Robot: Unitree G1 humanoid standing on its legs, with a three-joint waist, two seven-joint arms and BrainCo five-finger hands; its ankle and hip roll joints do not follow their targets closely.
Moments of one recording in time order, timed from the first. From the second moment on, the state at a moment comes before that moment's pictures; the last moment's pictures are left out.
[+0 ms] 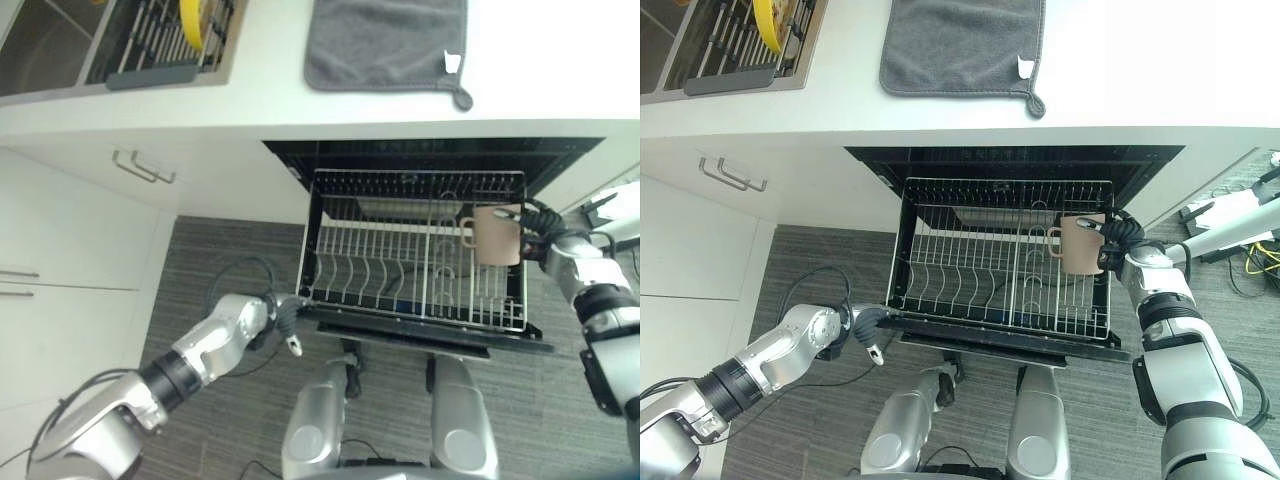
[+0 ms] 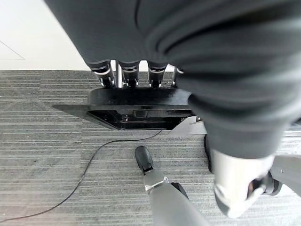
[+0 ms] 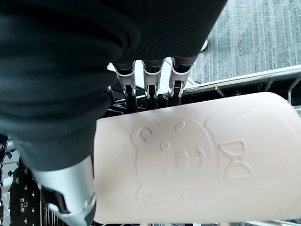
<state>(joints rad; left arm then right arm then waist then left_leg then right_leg) -0.41 0.76 -0.77 0.08 0.45 0.32 -0.54 -0.82 -0.67 0.22 1.01 0.53 0.19 -0.04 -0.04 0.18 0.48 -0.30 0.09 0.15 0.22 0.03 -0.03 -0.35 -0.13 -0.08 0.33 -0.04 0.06</state>
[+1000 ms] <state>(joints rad) 0.01 0.46 0.08 -0.32 -0.22 -0.47 0.06 0.11 -0.40 -0.19 -0.38 0.40 -0.06 -0.19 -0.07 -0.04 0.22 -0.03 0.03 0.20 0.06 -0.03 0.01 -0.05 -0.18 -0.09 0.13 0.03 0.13</state>
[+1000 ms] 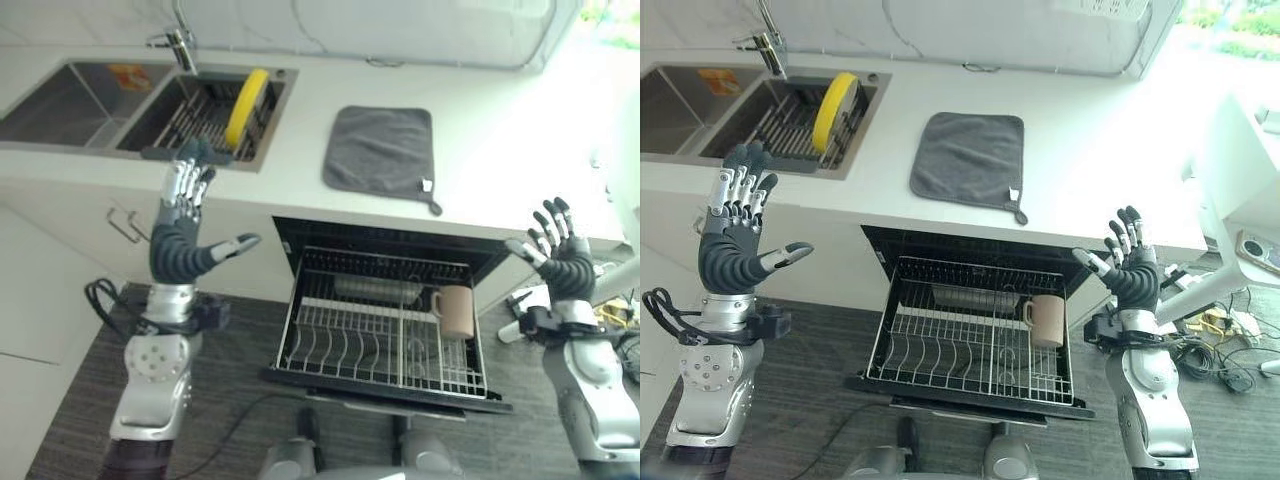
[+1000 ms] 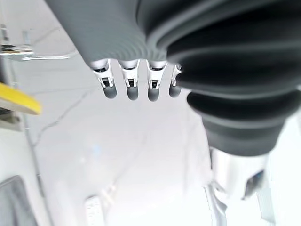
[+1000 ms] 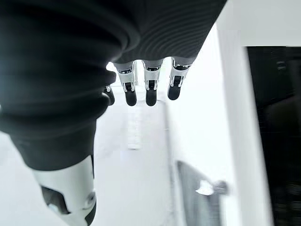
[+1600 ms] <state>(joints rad) 0.09 0.47 0.08 -0.35 -0.38 -0.39 -0.02 0.10 -0.47 -0.20 -0.39 0.45 -0.18 -0.22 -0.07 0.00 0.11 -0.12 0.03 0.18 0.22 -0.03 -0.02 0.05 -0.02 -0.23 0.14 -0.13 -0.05</state>
